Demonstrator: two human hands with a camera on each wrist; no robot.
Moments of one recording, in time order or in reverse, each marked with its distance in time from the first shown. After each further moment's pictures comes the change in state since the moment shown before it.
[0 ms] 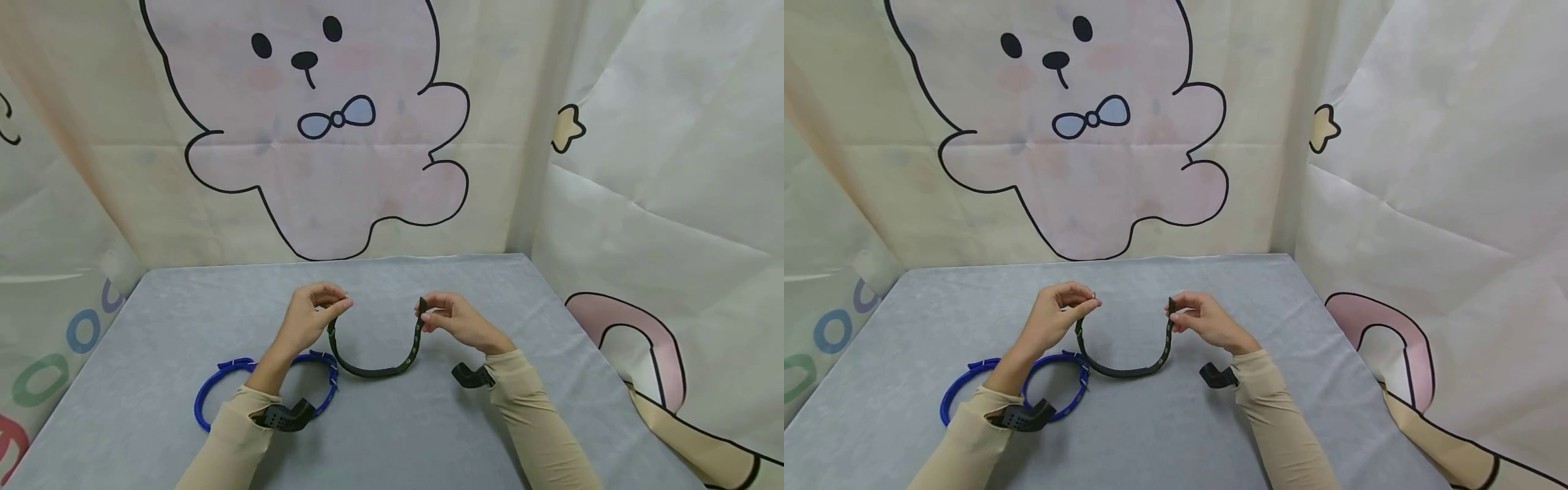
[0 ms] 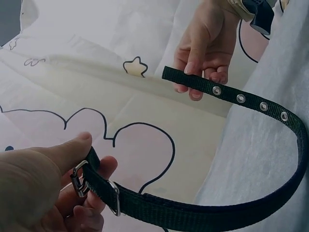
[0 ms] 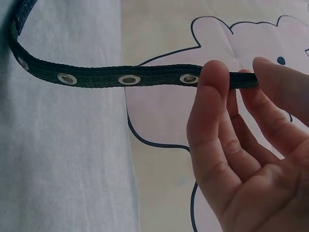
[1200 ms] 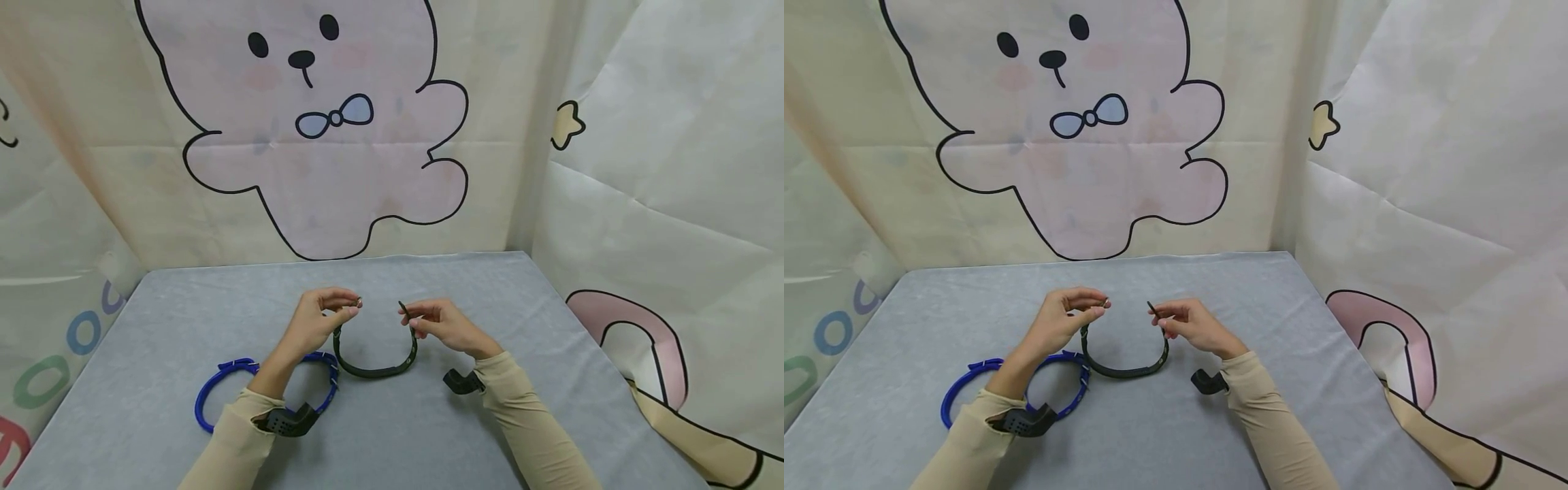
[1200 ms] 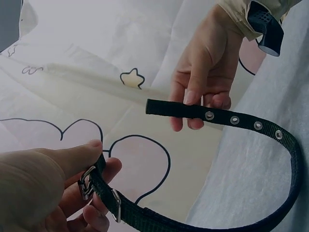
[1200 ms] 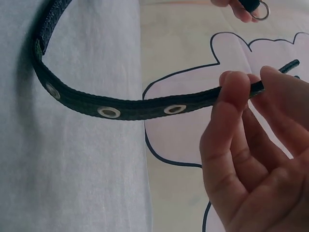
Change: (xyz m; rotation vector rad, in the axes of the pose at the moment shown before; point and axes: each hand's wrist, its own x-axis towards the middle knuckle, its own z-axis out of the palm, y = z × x) left_hand -0.004 0.007 0.009 -0.011 -0.109 -0.020; right_hand 0.009 0.005 0.021 0.002 -0.006 -0.041
